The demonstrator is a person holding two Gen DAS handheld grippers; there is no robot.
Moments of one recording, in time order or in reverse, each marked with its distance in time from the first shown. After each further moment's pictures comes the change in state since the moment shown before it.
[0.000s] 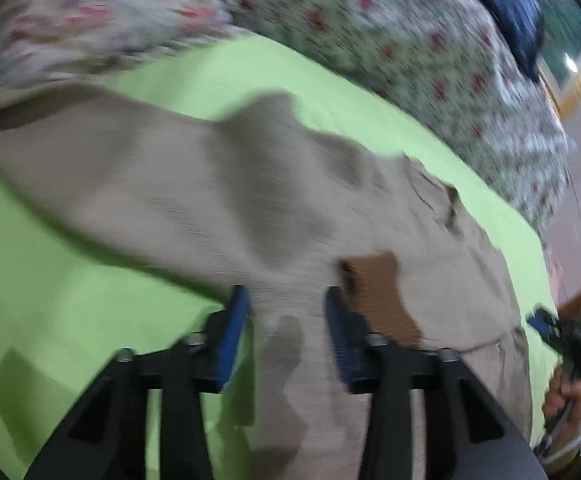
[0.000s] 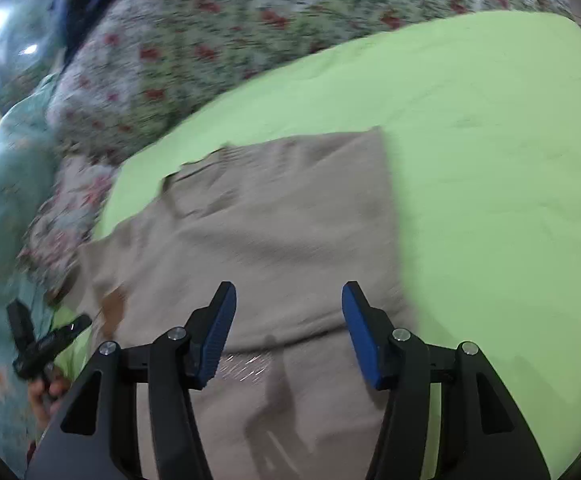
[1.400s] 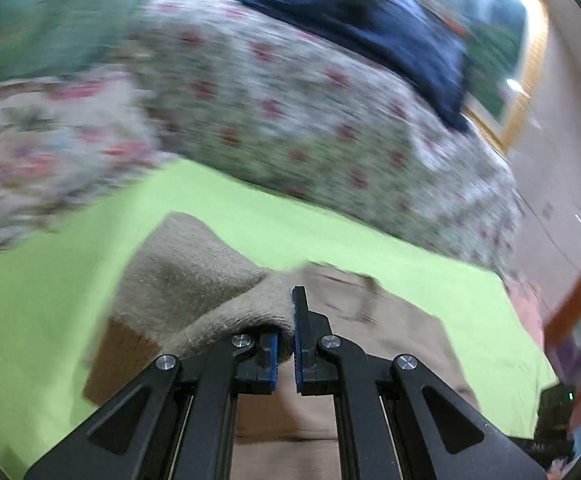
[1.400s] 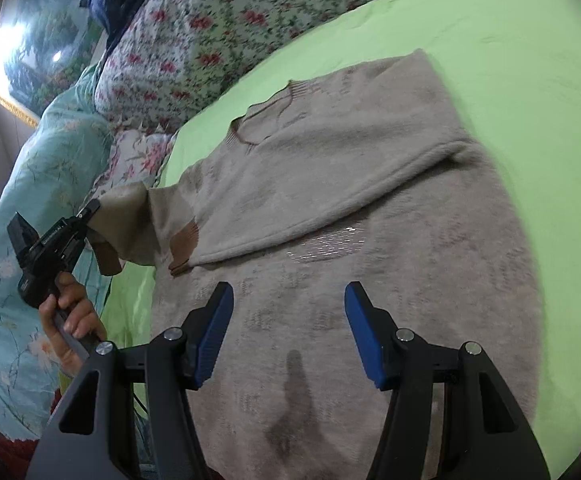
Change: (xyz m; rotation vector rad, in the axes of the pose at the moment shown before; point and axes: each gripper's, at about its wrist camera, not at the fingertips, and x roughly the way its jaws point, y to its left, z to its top) left arm -0.046 -0.104 0.037 0.158 -0.279 -0.150; right arm -0.022 0.030 -0.079 0.091 0.066 0.174
